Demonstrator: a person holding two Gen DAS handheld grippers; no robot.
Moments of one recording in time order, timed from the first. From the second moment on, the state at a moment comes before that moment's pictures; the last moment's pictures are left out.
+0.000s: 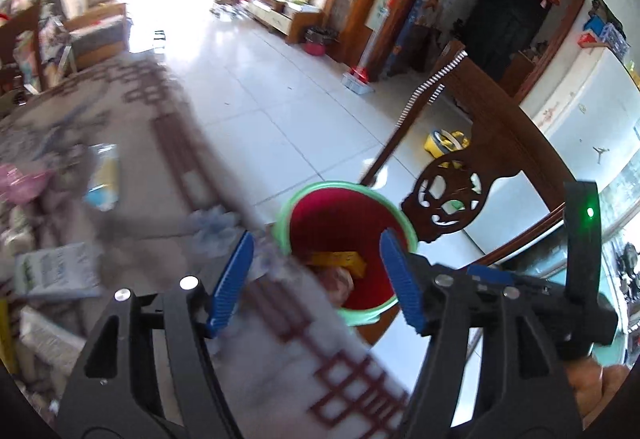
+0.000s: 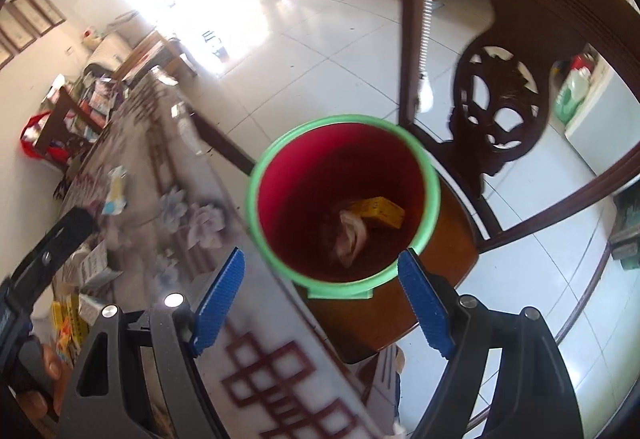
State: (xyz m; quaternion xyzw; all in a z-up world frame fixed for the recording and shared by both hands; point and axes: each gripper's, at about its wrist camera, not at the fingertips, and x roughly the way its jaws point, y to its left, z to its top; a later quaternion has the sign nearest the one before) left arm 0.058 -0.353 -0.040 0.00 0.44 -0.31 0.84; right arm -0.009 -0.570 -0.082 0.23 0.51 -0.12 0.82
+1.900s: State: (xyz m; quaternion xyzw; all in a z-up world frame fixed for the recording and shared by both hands) left arm 0.007 0.021 -0.149 -0.13 0.57 -0.04 0.81; right arm -0.004 -0.208 -0.084 0.05 0.55 0.15 0.82
